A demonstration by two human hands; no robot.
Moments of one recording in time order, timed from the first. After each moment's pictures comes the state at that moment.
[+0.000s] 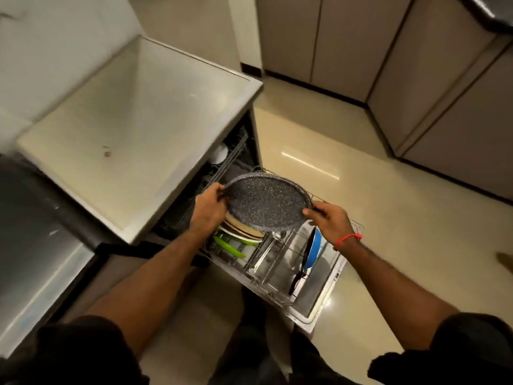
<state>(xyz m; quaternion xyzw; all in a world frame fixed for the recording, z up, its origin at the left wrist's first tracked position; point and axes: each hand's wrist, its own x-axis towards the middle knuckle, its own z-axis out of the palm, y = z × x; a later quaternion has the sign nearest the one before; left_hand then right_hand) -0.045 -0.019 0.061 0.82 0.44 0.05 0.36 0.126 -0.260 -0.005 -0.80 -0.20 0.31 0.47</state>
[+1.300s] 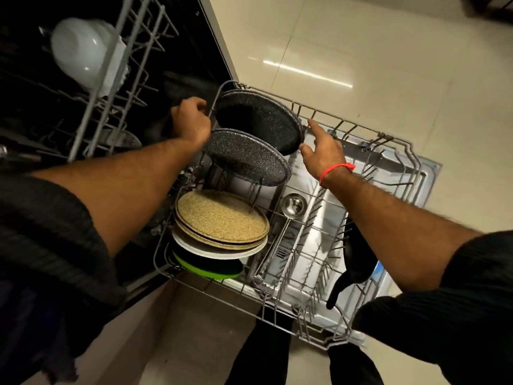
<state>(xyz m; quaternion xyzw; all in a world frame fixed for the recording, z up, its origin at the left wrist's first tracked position) 0.162 0.190 -0.383 0.85 0.46 -0.02 0.23 0.230 -0.072 -0.386 -0.89 -0.10 0.30 0.33</state>
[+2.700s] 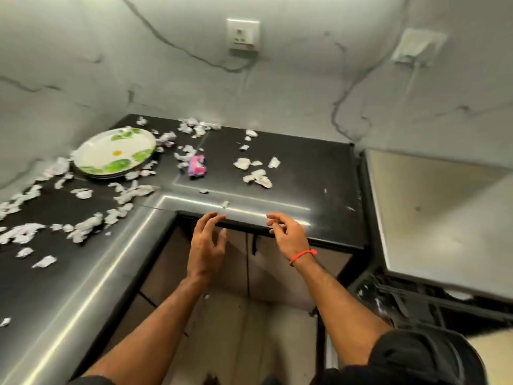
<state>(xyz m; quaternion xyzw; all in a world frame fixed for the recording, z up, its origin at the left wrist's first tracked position) -0.628 -0.106 0.107 0.52 0.70 0.49 0.06 -0.431 -0.009 0.133 -0.47 -0.67 0.45 0.34</state>
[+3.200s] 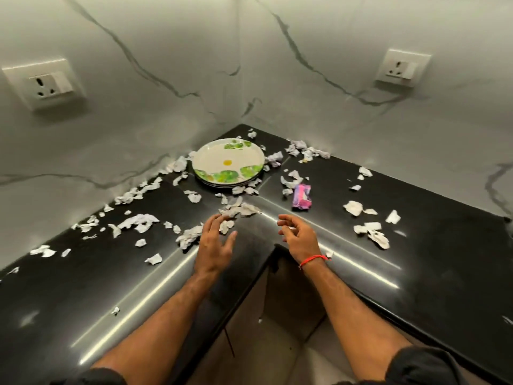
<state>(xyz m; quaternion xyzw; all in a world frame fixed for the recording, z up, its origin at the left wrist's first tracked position) -0.886 -0.138 0.113 0.37 0.80 0.46 0.00 -0.723 0.020 0.146 -0.35 -0.71 0.54 0.28</state>
